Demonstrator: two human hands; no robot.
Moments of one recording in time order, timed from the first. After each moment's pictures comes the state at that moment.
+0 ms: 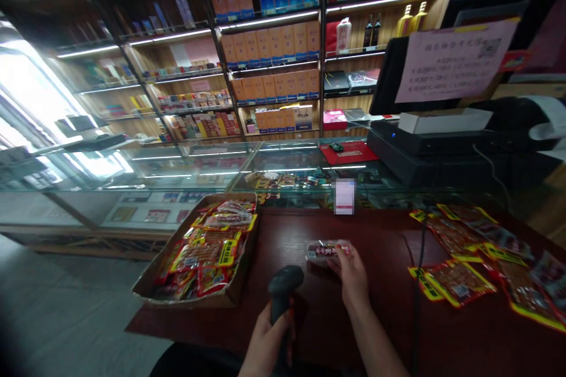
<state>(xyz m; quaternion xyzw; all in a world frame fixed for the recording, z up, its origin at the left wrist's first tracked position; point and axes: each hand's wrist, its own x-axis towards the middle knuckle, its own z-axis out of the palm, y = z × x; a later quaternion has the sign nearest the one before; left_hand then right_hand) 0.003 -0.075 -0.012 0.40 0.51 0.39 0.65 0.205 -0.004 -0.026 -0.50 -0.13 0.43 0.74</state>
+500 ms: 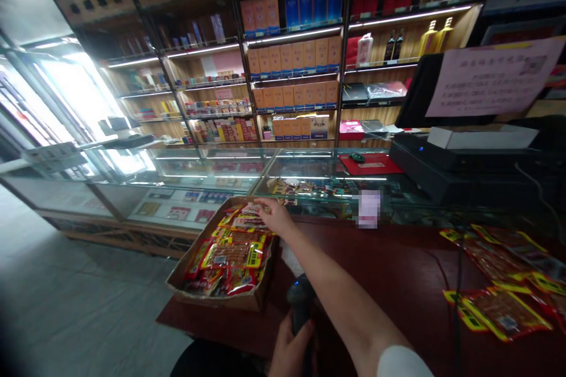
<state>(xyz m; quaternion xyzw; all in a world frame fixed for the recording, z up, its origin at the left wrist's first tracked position) -0.002 -0.076 -0.034 0.36 0.50 0.45 0.64 0.016 0.148 0.091 -0.37 -0.66 0.36 0.55</state>
